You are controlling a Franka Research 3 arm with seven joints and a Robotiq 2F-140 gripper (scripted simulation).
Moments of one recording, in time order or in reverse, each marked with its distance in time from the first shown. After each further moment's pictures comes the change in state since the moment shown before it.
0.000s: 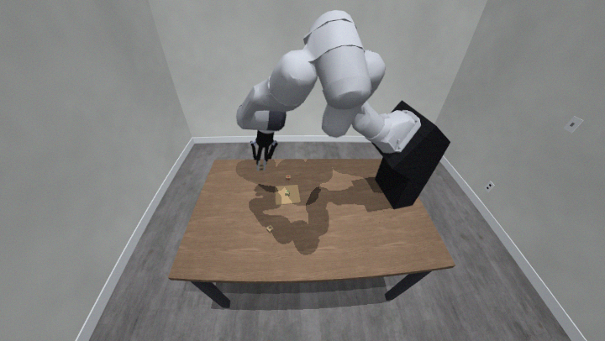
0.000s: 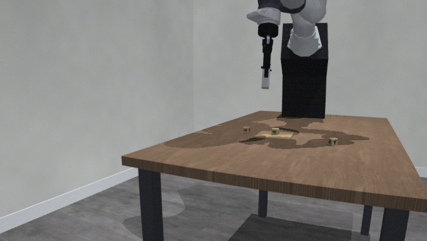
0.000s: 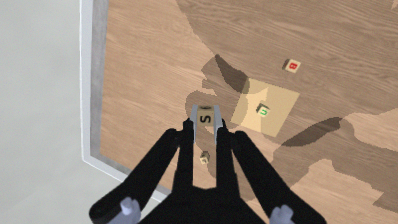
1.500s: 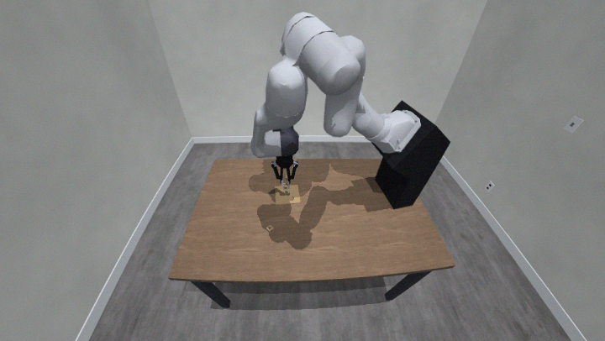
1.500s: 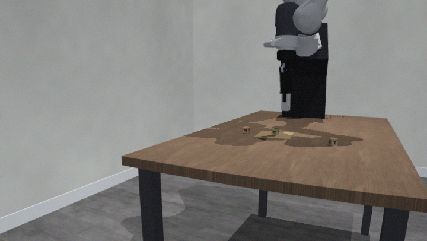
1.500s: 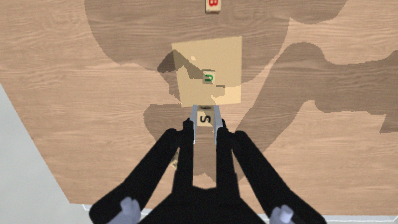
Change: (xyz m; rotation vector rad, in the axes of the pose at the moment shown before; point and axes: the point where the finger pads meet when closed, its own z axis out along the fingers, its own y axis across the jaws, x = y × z) arm -0.087 0.116 0.065 -0.206 -0.018 0.343
